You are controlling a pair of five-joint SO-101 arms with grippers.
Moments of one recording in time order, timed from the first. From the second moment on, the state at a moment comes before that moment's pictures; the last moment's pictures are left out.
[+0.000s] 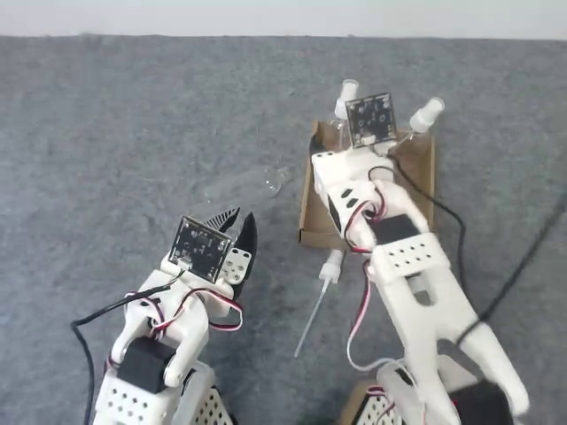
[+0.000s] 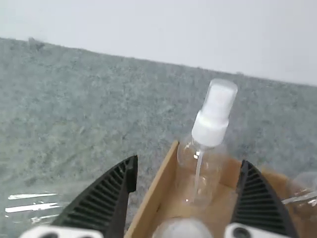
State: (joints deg) left arm 15.8 -95.2 81.0 52.3 -1.8; right arm -21.0 -27.5 45.5 15.6 -3.2
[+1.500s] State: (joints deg) left arm -7.0 -41.5 42.6 77.8 -20.7; right arm -36.7 -50.3 51.5 76.8 4.5
